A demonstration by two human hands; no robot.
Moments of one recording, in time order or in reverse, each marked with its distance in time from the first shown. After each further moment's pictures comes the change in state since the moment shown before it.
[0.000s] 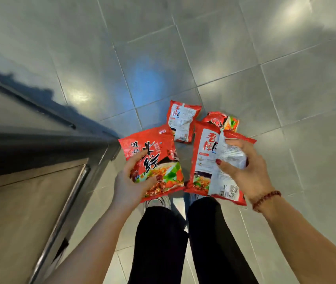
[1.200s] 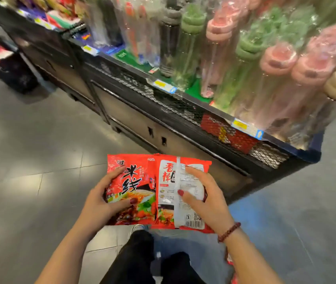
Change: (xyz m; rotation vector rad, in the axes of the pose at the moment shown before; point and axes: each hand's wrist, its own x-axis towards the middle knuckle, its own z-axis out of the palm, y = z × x) left_hand -0.619 0.114 -0.018 -0.950 1.408 -0.107; right_hand -0.425 -0.300 0.065 -0.627 -1.670 -0.943
